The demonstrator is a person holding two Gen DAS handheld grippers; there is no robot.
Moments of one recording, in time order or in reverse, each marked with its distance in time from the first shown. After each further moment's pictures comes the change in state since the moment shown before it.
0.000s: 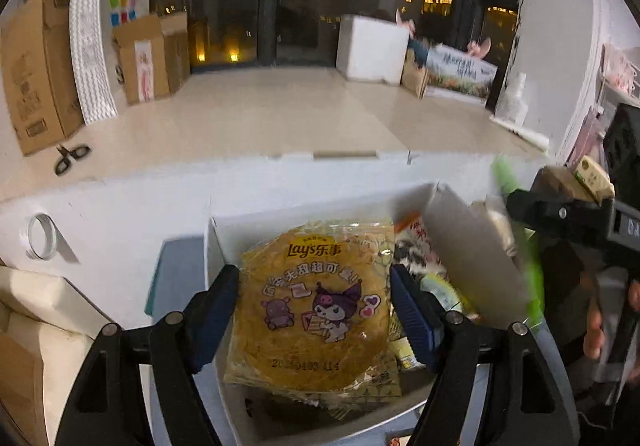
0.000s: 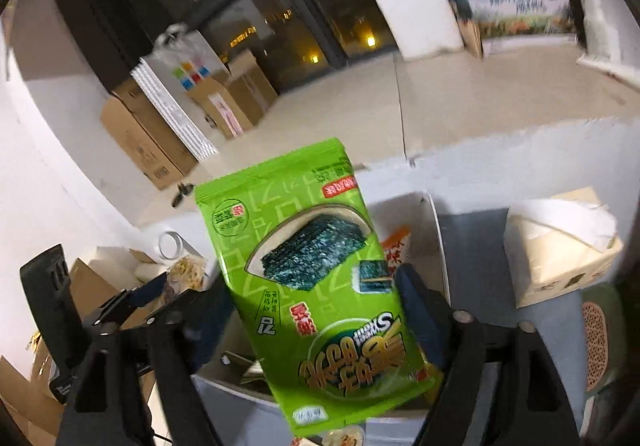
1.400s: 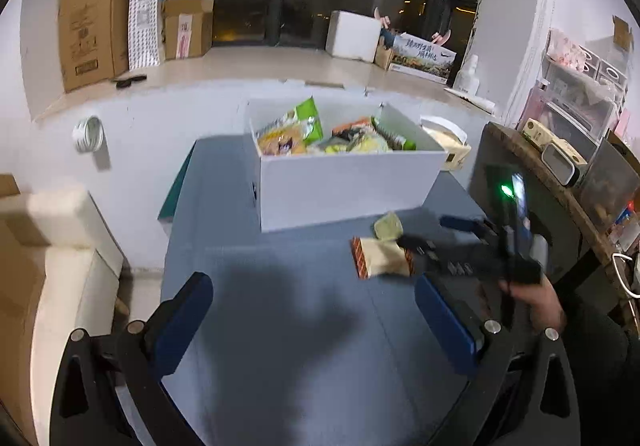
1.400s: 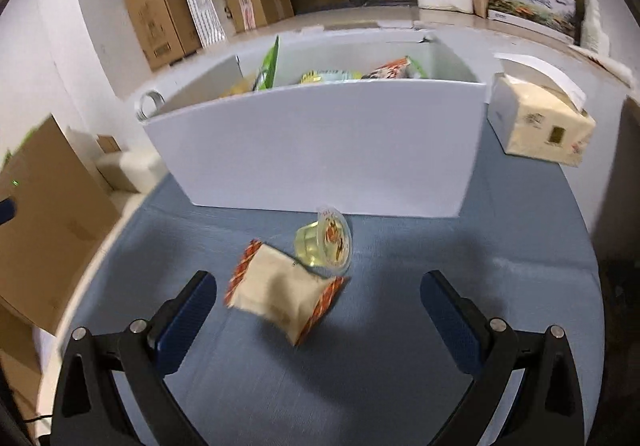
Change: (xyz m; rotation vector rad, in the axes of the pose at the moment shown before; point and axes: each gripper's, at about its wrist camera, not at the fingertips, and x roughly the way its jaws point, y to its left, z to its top) left arm -0.183 -0.004 -0.197 -0.044 0.006 -0.063; right arm -0.004 0.019 -0.201 -0.270 0.100 -0.175
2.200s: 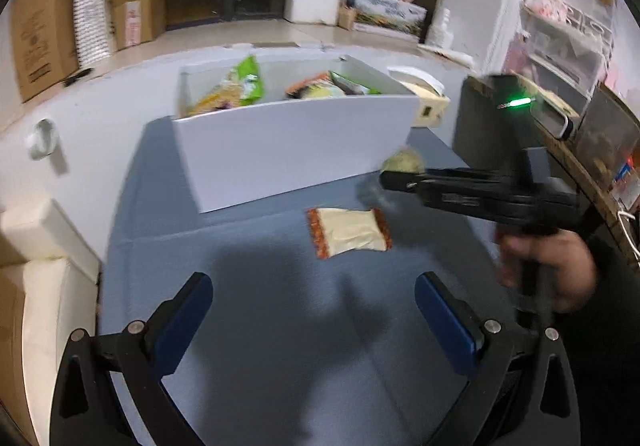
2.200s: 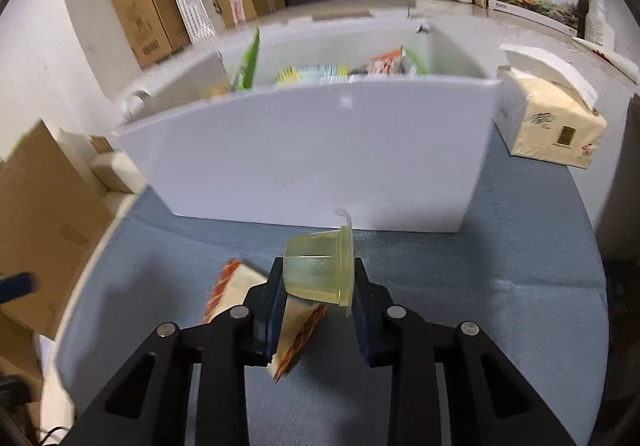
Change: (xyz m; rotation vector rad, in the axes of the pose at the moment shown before) left arm 0.073 -0.050 -0.011 0.126 0.095 -0.056; right arm -0.008 -0.017 0.007 0.038 0.013 0.040
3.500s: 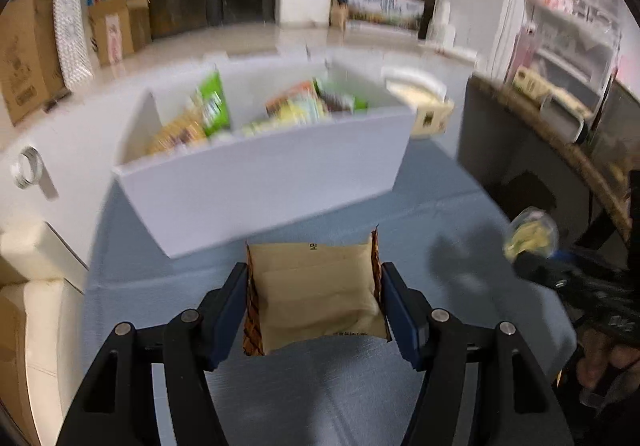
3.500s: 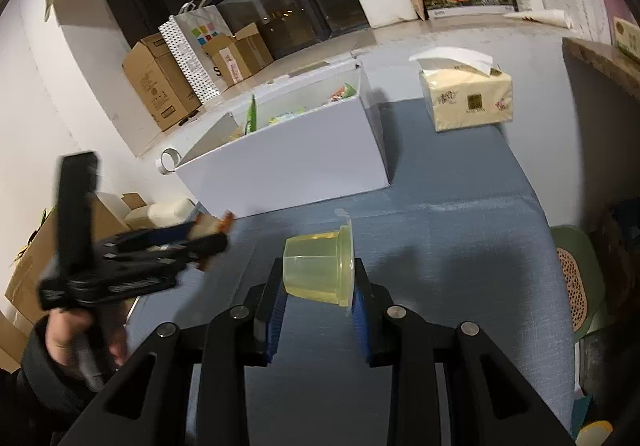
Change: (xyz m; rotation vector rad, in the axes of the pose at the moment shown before) left arm 0.022 -0.034 0.039 0.008 -0.045 0.042; right arm -0.107 -0.033 -0.070 0.152 -0.150 0.074
